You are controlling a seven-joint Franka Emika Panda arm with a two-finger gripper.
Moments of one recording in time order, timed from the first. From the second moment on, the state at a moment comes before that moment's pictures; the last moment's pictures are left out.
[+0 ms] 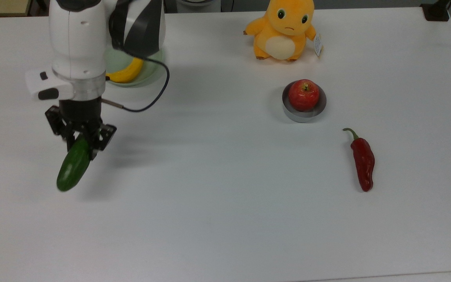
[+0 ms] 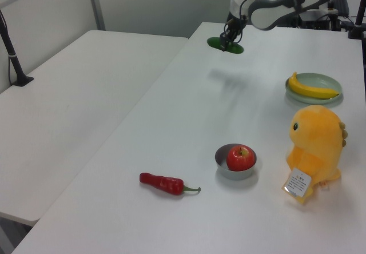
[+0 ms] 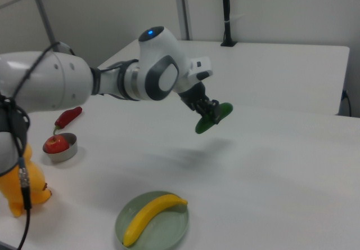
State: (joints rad) arm -0.14 0.50 -0.02 -1.51 -0.22 2.43 0.20
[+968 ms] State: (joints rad) arm -0.12 0.12 0.19 -1.81 -0.02 2.07 0.06
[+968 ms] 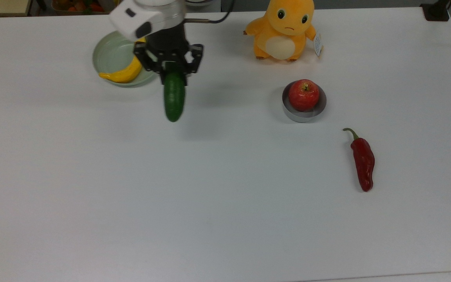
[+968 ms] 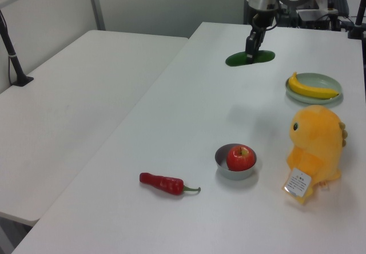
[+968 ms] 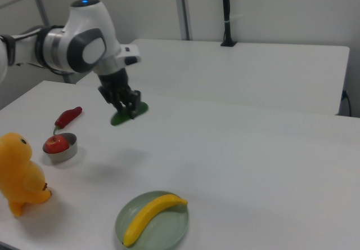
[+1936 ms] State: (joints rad) arm 0.15 0.13 0.47 -1.74 0.04 2.16 0.66
